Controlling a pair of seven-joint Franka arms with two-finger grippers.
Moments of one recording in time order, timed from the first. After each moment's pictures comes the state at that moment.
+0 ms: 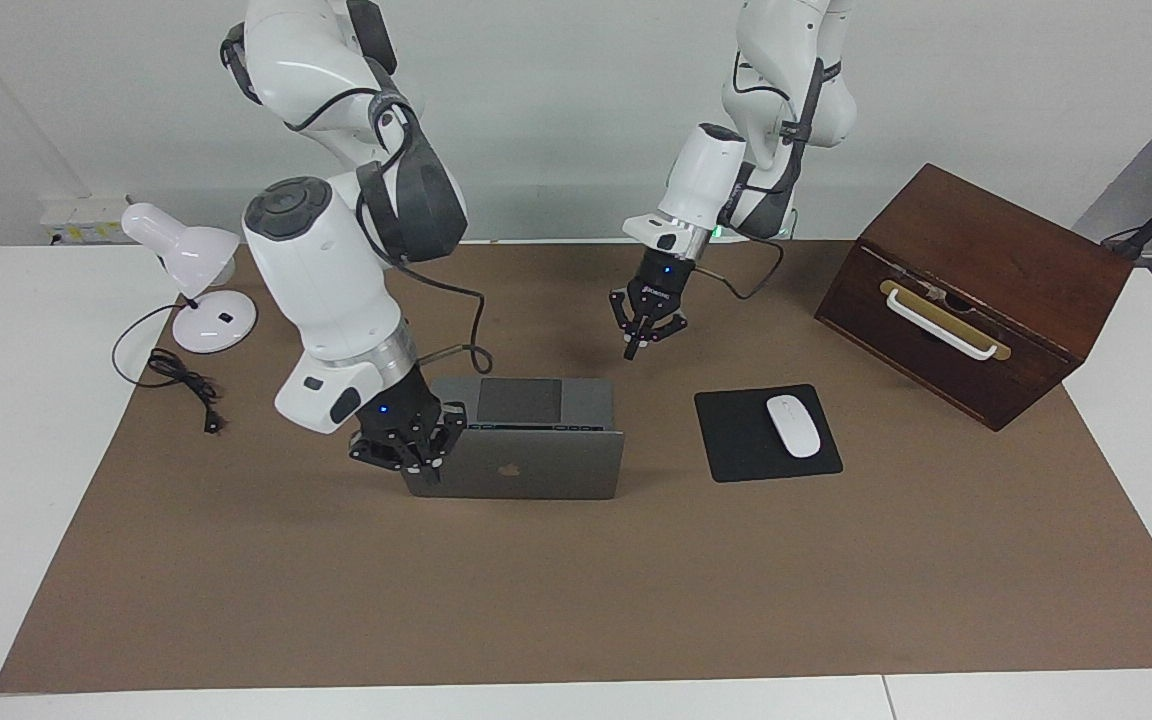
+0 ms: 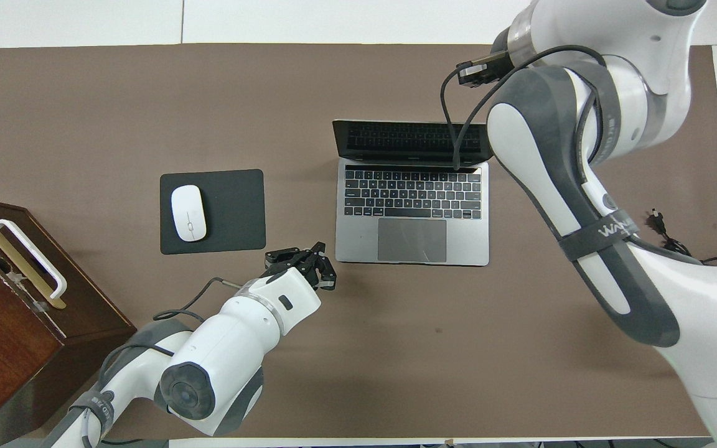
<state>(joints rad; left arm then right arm) -0.66 -0.02 -0.03 -2.55 -0.11 3.19 -0.25 0.15 0.56 0.14 -1.18 0.06 1.98 0.04</state>
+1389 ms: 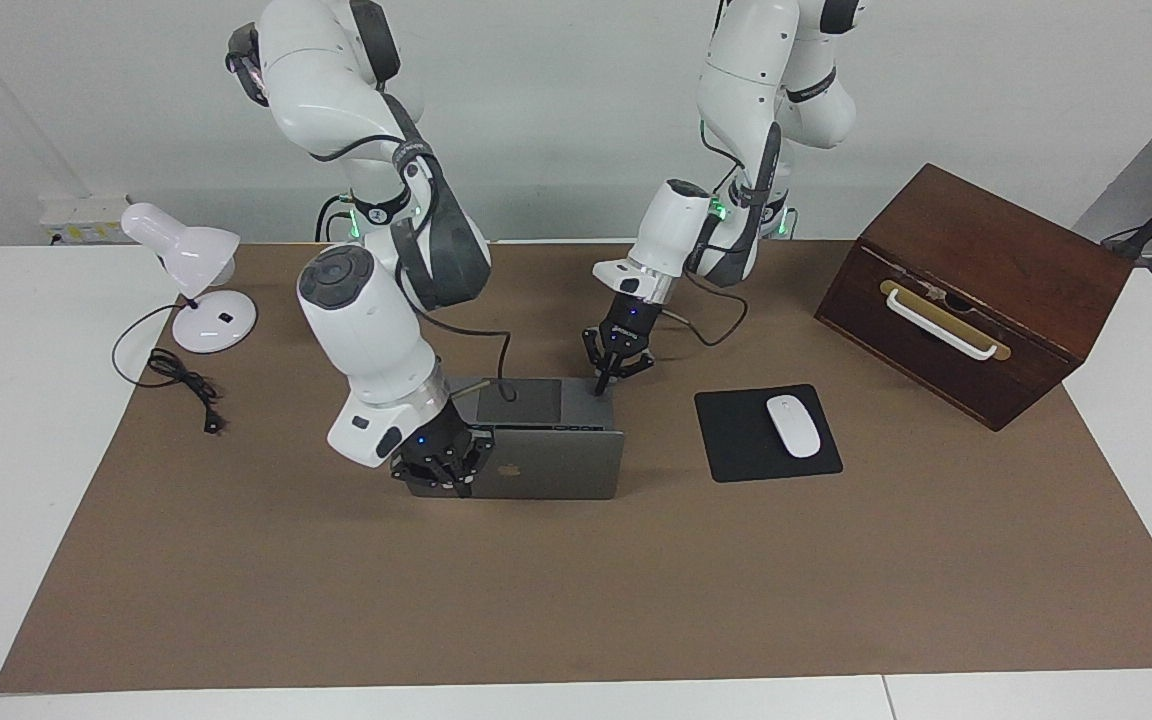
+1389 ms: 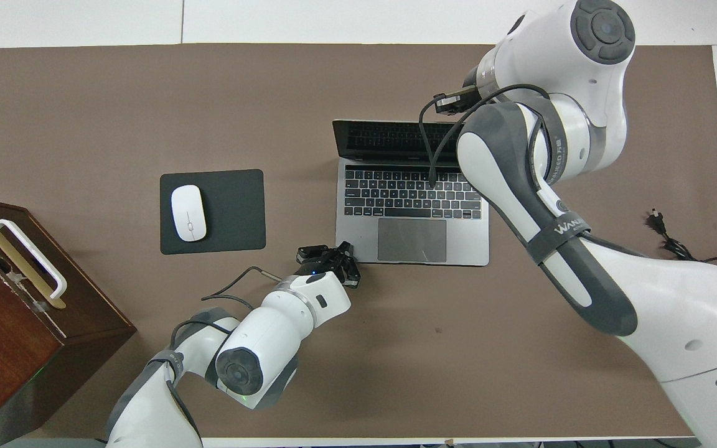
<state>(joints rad) -0.72 0.26 -0.03 -2.47 -0.11 3.44 -0.14 0.16 0.56 0.14 -1.34 0.08 2.12 0.04</state>
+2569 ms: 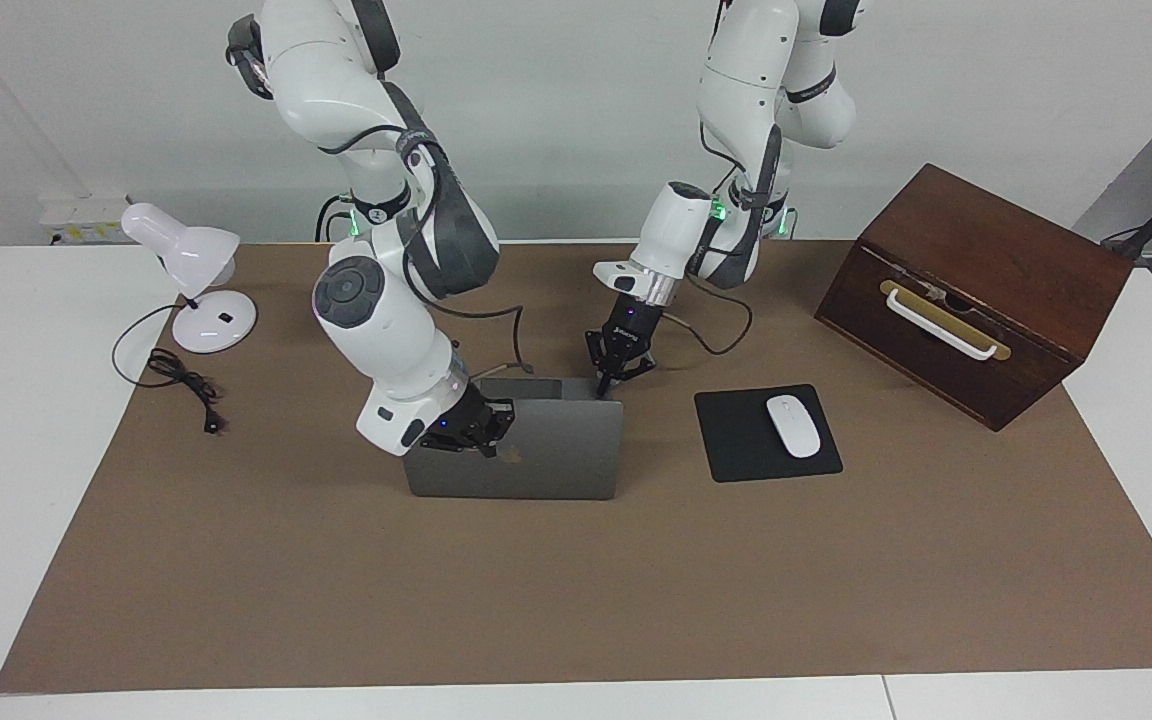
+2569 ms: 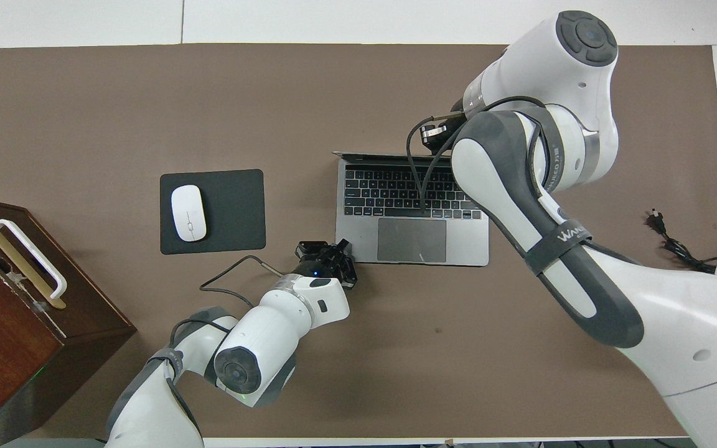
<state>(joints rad) -0.71 0.28 -0.02 -2.47 -0.11 3.46 0.05 0.16 0.52 0.17 -1.42 0.18 1.98 0.10</state>
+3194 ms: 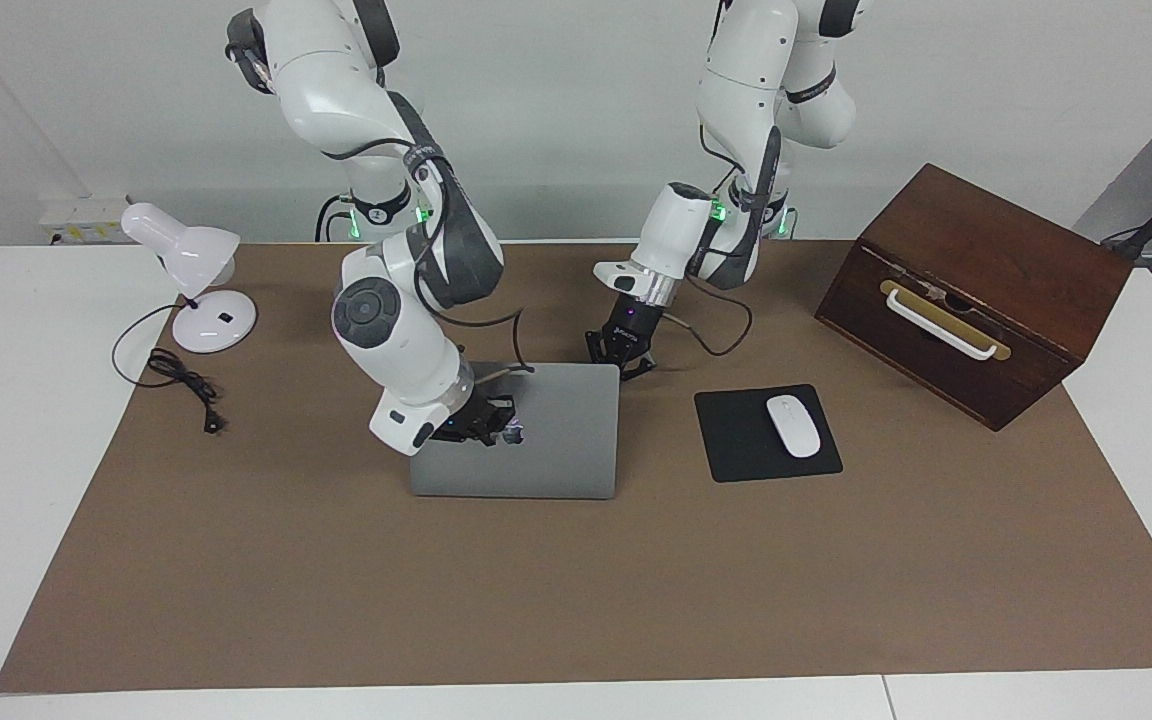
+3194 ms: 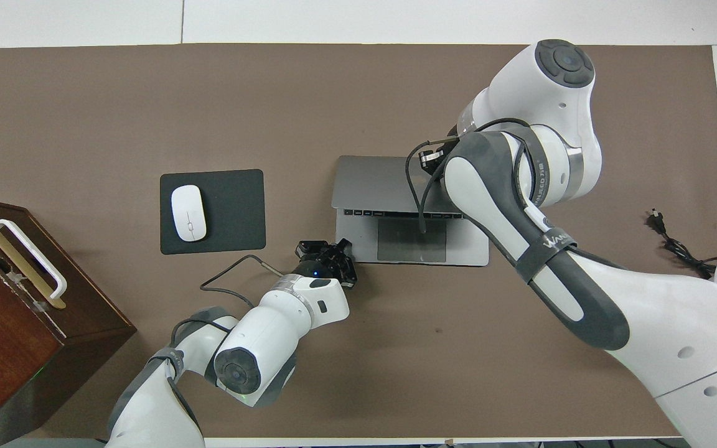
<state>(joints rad) -0.71 0.28 -0.02 -2.47 -0.11 3.48 0.06 0.16 0.51 0.17 -1.52 0.18 1.98 0.10</state>
